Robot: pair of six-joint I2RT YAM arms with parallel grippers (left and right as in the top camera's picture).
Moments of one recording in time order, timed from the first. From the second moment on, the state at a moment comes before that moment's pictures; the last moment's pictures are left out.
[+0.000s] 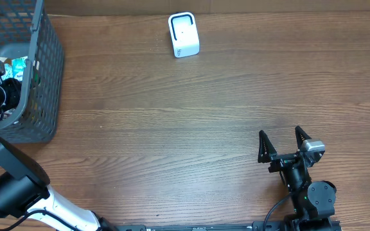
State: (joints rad) left arm 0.67 1.98 1.71 -0.96 0.25 0.19; right arm 0.14 0.01 0.02 -0.04 -0.04 0.20
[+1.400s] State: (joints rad) left arm 0.40 1.47 2.02 -1.08 0.24 -0.31; right arm 0.14 0.01 0.02 -0.03 -0.04 0.20
